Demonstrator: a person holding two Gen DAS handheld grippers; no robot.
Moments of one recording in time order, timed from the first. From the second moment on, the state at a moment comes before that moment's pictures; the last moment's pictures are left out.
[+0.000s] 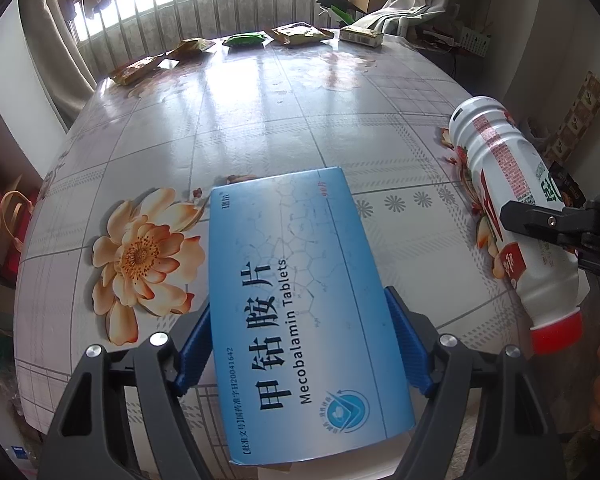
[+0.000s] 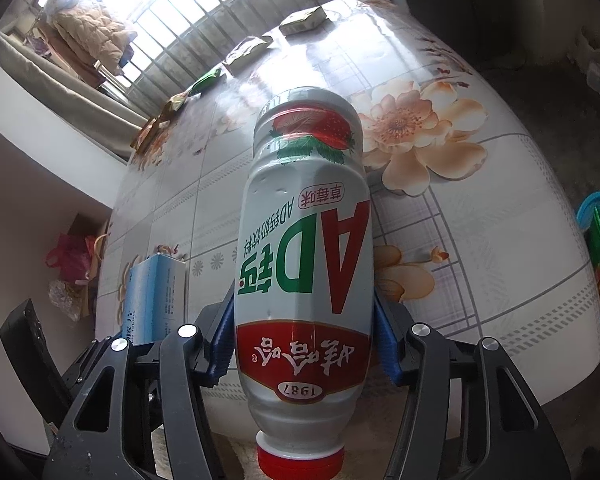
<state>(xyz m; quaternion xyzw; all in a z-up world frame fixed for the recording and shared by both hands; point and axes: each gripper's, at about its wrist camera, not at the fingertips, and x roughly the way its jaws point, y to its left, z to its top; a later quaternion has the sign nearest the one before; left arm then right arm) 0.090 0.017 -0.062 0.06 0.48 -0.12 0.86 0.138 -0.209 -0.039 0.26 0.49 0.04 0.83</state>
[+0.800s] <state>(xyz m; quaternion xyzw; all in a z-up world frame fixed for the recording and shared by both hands) 0.071 -0.086 0.015 0.11 0.40 -0.27 0.87 0.035 -0.346 0.005 0.37 0.35 -0.04 0.86</state>
